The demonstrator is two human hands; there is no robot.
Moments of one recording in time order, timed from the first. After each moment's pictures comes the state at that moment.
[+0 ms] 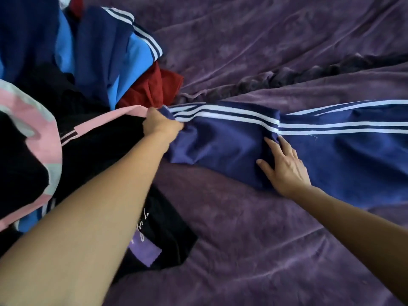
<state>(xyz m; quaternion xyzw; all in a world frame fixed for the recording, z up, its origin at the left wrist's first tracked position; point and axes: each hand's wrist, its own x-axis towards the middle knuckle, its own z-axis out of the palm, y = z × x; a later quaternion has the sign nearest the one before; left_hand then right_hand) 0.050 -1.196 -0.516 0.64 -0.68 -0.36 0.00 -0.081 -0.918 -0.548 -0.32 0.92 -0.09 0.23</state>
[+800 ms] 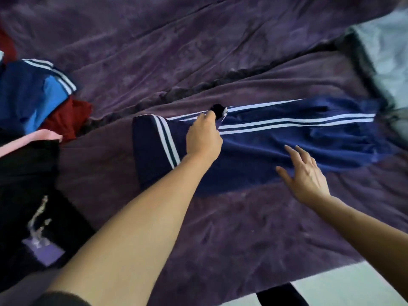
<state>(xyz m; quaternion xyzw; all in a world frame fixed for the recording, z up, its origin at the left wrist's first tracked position) -0.175 -0.877 -0.434 0.36 -0.90 -0.26 0.01 -0.257 -0.630 -0.487 -0.24 0.95 -0.12 0.17</state>
